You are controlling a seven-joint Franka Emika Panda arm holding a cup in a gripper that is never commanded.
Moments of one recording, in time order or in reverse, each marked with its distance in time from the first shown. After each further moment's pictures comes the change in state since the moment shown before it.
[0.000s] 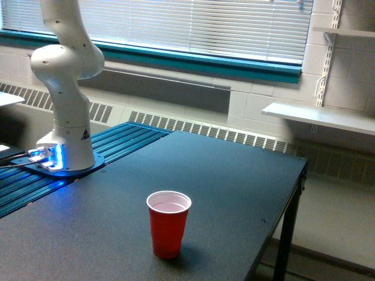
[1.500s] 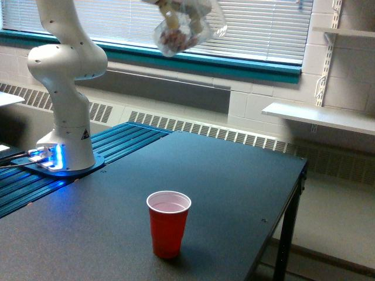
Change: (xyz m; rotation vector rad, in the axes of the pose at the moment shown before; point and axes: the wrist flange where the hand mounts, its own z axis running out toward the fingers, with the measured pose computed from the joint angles) arm -0.019 0.218 0.011 -0.304 -0.198 0.155
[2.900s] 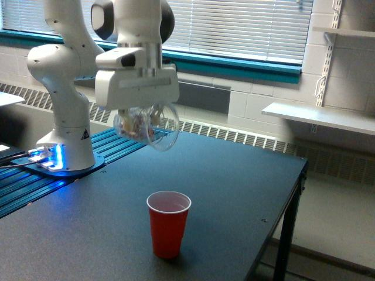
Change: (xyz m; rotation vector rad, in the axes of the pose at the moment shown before) arm -0.060 0.097 0.156 -0.239 -0.304 0.102
